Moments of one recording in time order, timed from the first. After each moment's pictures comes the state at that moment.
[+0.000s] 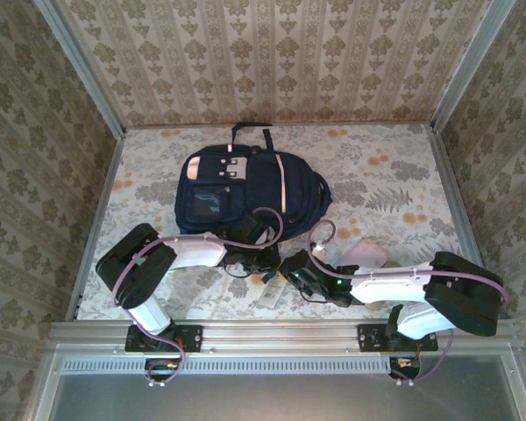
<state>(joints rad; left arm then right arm) -0.88 1.67 0.73 -0.09 0.42 -0.84 1.05 1.40 0.48 0.12 0.25 1.58</state>
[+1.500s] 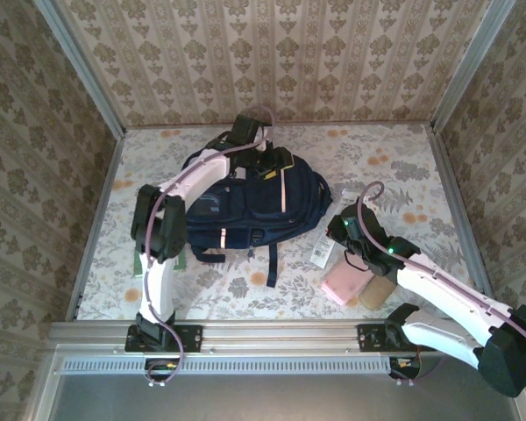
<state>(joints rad) -0.54 2.13 1.82 -0.55 0.53 -0.71 0.56 0.98 0.63 -0.36 0.22 0.99</state>
